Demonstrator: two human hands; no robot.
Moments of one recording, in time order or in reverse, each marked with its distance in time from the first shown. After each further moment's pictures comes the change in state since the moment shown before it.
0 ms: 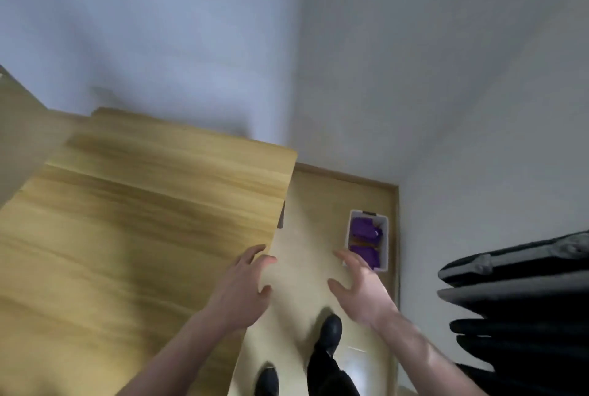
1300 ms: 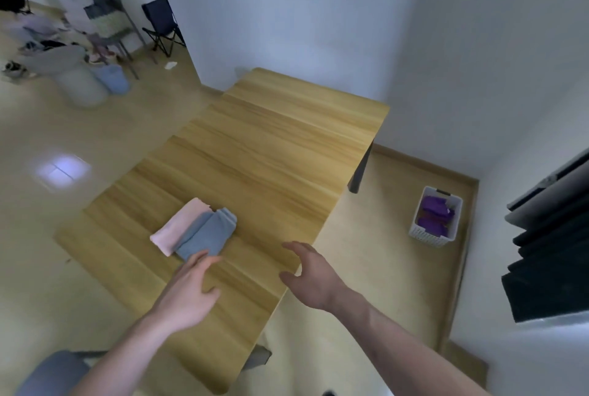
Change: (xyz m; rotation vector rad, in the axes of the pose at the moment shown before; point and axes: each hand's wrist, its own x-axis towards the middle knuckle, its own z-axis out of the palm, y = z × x) left_hand -0.533 -0.135 0.112 -0.132 0.298 -0.439; right_hand -0.366 -0.042 0.252 -0.079 -0.393 -0.426
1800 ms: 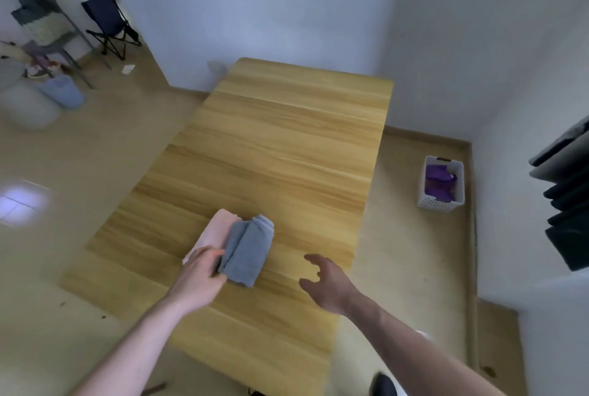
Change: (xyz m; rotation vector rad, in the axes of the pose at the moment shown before) left_hand 0.119 -0.146 -0.085 -0.011 -0.152 0.005; right_hand 0.102 -0.059 0.138 0.120 0.079 0.334
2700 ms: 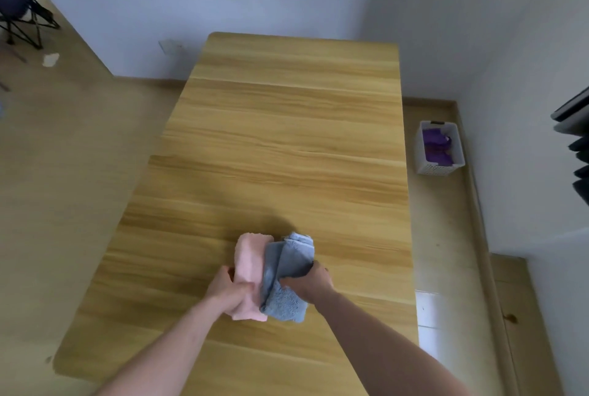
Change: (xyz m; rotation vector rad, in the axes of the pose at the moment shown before) left_hand 0.186 -0.114 0.000 -0.172 -0.305 -0.331; right_hand 0.177 -0.081 0.138 0.404 0.136 0.547
